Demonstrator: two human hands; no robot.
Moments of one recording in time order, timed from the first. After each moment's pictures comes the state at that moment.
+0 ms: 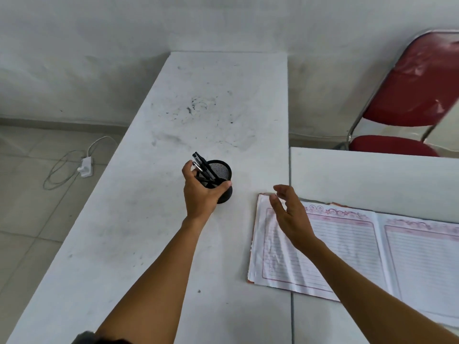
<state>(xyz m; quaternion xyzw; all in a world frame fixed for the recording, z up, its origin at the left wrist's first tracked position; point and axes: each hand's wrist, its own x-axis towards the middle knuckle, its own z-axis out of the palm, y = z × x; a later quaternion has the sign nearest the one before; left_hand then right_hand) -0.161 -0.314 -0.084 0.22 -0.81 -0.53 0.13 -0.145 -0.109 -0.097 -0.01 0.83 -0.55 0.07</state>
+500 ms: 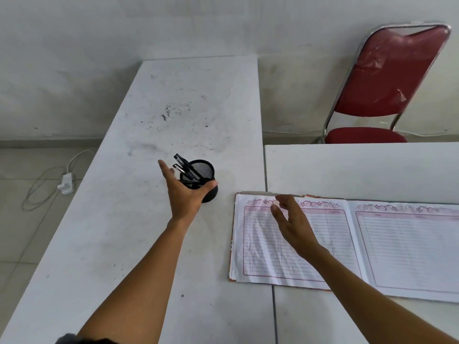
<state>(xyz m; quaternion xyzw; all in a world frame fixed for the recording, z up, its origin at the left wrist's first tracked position) -0.177 -0.291 -0.091 0.21 -0.81 -0.54 0.12 -0.123 -0.042 -0.108 0.03 0.85 -0.52 0.07</state>
